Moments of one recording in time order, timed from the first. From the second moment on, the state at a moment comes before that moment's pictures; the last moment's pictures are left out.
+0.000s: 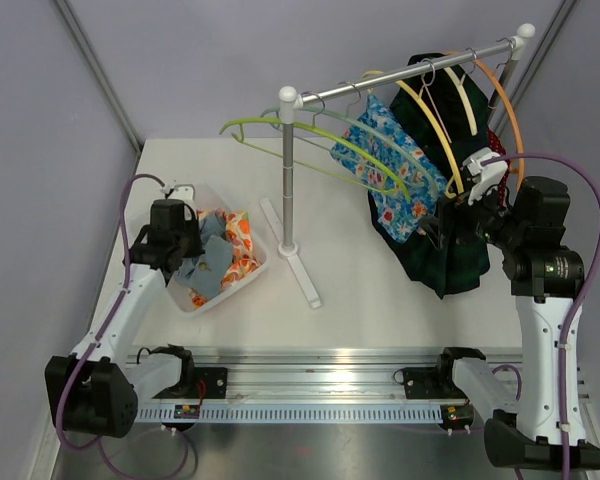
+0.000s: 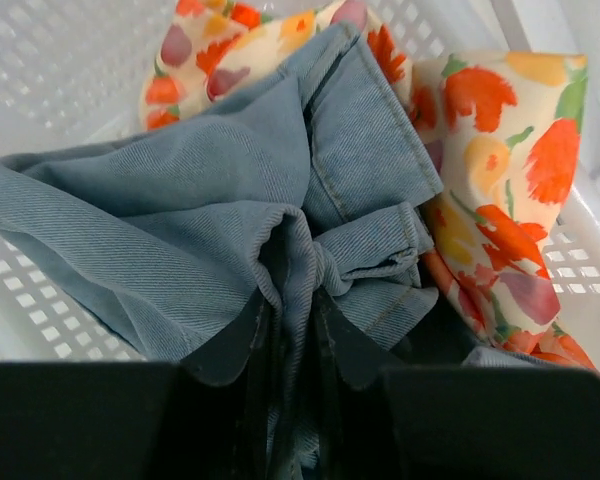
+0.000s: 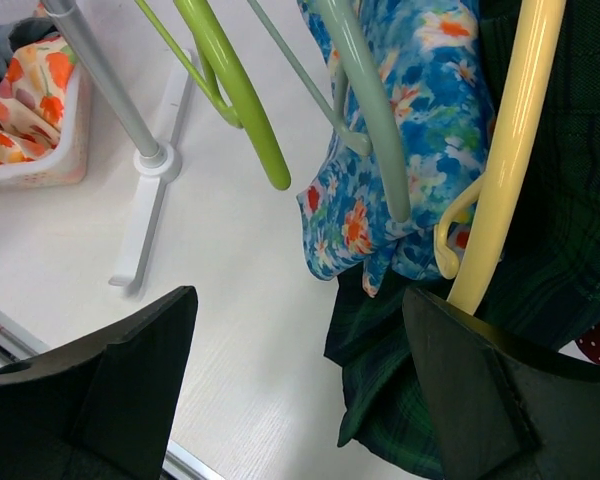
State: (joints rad) left arm -0.13 1.08 0.83 -0.49 -0.10 -0.11; right arm -0.07 0.90 1.31 -0.85 -0.55 -0.26
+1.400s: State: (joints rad) left arm -0.11 0.44 0.61 -0.37 0.36 -0.14; right arm -0.06 1.57 2.11 -0.96 -0.51 -0.10
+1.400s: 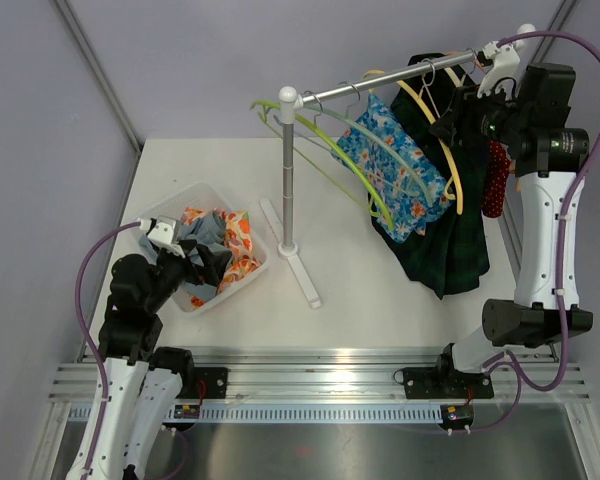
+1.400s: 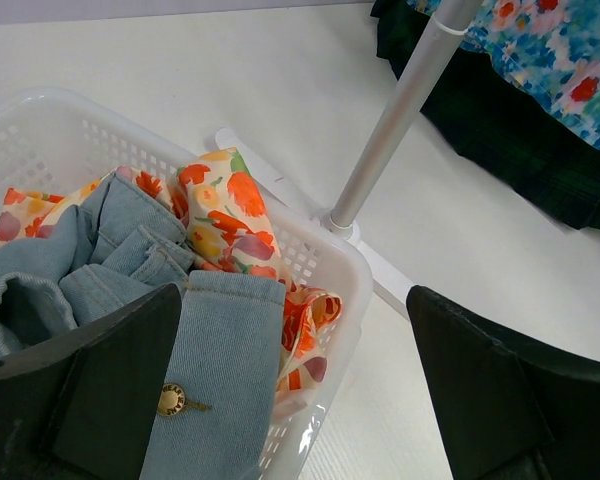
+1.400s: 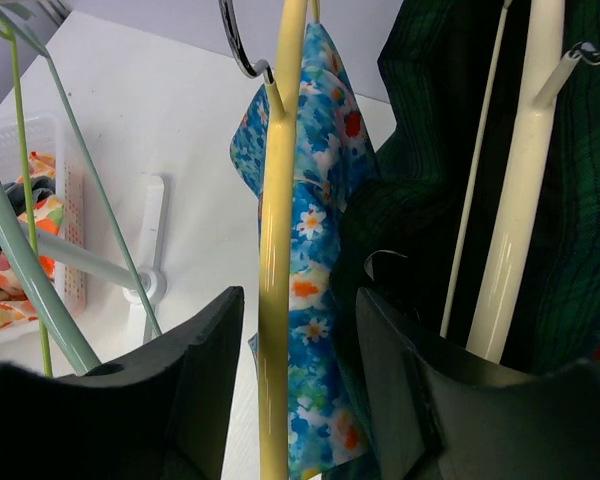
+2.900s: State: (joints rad) left arm -0.14 0.31 0.47 -0.10 0.55 -0.16; right arm 0.06 1.39 1.94 -0.92 -0.42 -0.11
